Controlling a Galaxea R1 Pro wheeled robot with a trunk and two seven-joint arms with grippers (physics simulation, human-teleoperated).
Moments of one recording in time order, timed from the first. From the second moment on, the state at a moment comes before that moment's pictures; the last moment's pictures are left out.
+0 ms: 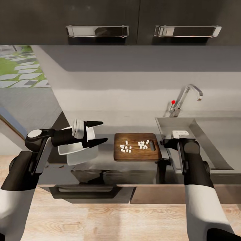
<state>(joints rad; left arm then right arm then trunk) -0.80 0.22 -0.10 -1.58 0.21 0.49 -1.18 -0.80 0.05 -0.22 -1.32 0.36 0.97 0.24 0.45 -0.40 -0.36</state>
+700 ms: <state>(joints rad) -0.80 0.22 -0.10 -1.58 0.21 0.49 -1.18 -0.80 0.05 -0.22 -1.32 0.36 0.97 0.24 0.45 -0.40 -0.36</state>
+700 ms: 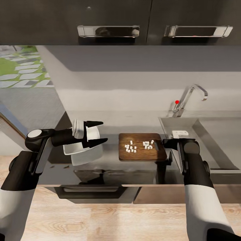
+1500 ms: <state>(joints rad) -0.80 0.22 -0.10 -1.58 0.21 0.49 -1.18 -0.82 0.05 -0.22 -1.24 0.36 0.96 0.15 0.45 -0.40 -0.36</state>
